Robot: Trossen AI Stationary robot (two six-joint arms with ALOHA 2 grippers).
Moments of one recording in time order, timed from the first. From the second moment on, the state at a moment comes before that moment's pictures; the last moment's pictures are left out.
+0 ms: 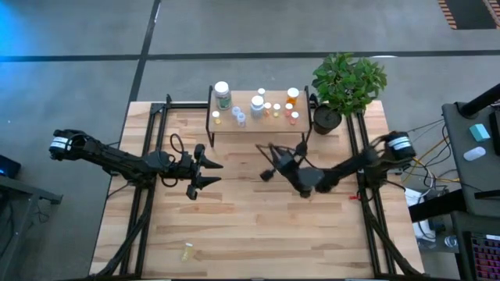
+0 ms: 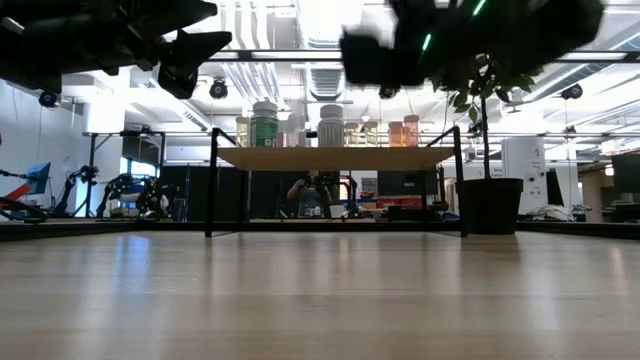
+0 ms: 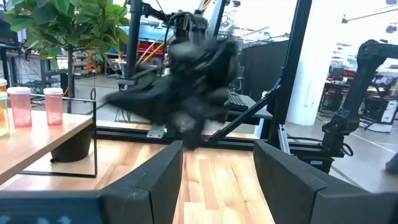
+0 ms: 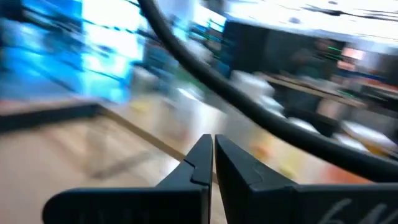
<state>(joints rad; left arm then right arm) -0.13 0.99 0.22 0.93 -0.06 -0.12 0.21 1.75 0.78 1.05 1.17 -0.29</state>
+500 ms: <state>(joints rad) -0.13 0.98 0.34 0.57 -0.07 -0.17 0.41 1.14 0.78 0.46 0.49 -0.13</state>
